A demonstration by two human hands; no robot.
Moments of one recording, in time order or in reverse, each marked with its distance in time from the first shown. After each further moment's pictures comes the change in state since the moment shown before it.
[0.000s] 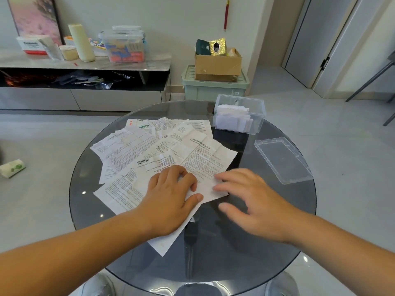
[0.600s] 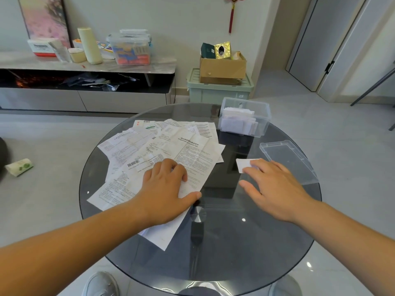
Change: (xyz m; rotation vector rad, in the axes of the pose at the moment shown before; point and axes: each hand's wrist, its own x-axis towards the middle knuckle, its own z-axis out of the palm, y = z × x) left_hand 0.003 -0.011 -0.024 -0.024 -0.008 -0.124; right_hand 0.012 0.034 -0.010 -0.406 0.030 0.243
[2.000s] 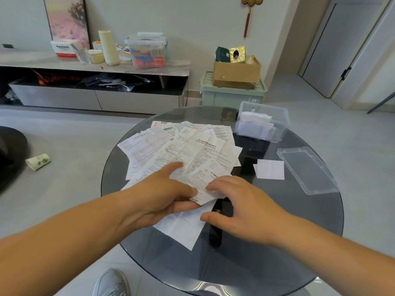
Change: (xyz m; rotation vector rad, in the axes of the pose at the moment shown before) left_hand -0.027 0.004 -0.054 -1.439 -0.205 -0.622; right_hand 0.003 -0.097 -0.016 0.400 -0.057 -0.282
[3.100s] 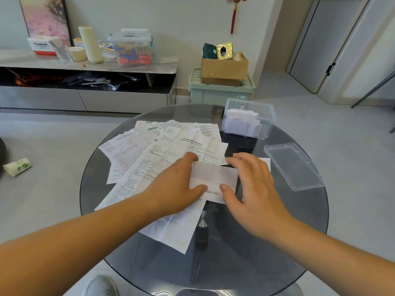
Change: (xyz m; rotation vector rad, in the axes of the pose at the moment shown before) left_hand 0.063 -0.016 0.022 1.205 0.112 0.594; right_hand -0.012 0.031 0.004 0.006 0.411 0.210
